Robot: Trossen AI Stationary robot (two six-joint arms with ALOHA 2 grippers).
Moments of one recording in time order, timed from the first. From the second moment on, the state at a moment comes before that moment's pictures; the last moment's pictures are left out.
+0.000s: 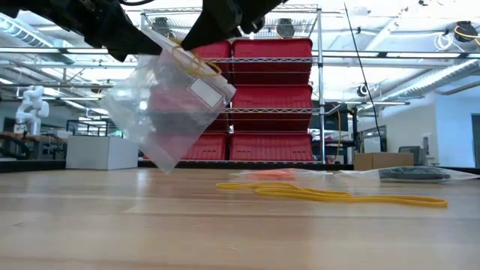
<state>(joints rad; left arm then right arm) -0.30 0.88 0.48 0.02 -0.42 -0.08 0.29 1.91 1.41 -0.02 0.65 -0.15</state>
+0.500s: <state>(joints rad) -0.30 0.88 0.48 0.03 -0.40 -0.10 0.27 1.92 1.41 -0.01 0.62 -0.09</state>
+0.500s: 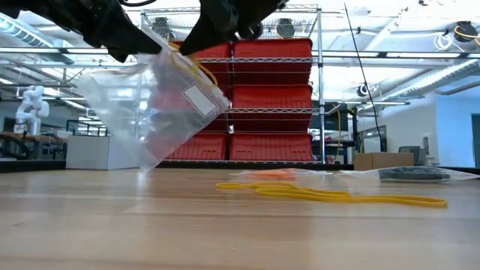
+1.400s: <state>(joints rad) -0.30 0.88 0.48 0.03 -0.36 -0.10 0.33 1.90 1.41 -0.03 0.65 -0.12</state>
